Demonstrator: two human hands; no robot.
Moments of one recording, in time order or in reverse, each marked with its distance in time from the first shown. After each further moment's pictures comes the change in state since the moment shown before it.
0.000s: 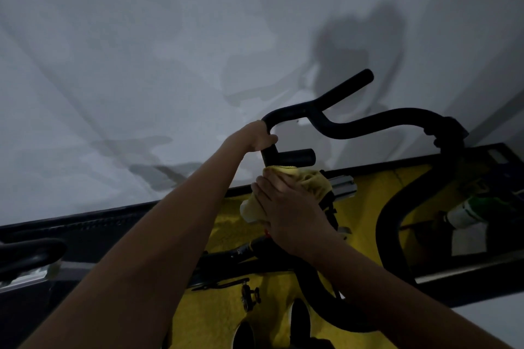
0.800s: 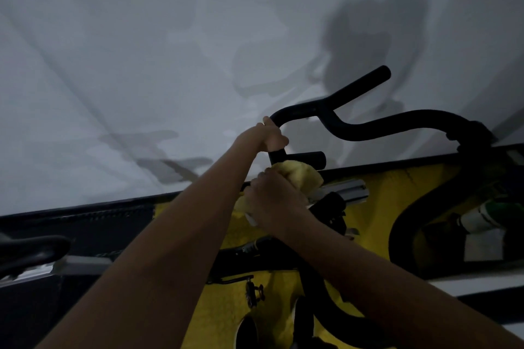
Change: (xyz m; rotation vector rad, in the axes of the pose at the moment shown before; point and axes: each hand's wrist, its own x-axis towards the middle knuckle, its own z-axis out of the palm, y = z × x) left_hand 0.005 0.011 0.001 0.017 -0.114 -0.203; right_hand 0.066 -0.015 -0.004 -0.218 -0.292 -0.207
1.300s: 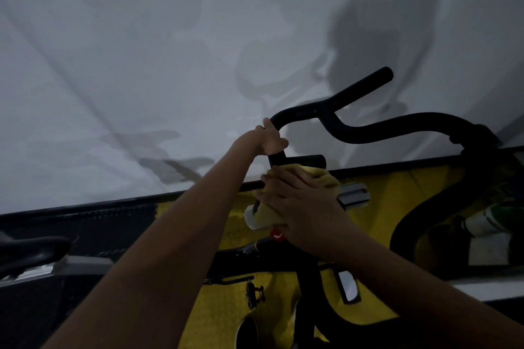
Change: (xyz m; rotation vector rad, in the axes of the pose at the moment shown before) left_hand 0.004 -0.004 0.003 -0.077 0.006 -0.002; right_hand -0.059 0.037 0.027 0.443 0.226 0.017
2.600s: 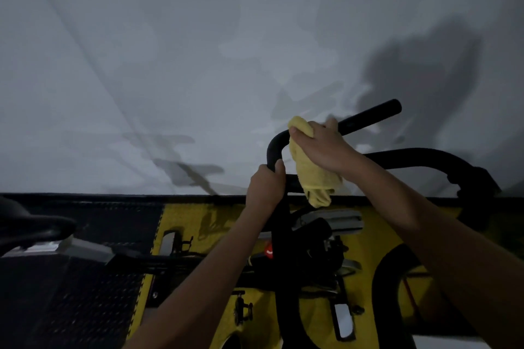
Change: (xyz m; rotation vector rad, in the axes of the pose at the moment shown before) left_hand -0.051 0.002 0.076 -0.516 0.472 -0.113; right_hand 0.073 0.101 -0.063 0.666 0.045 0.528
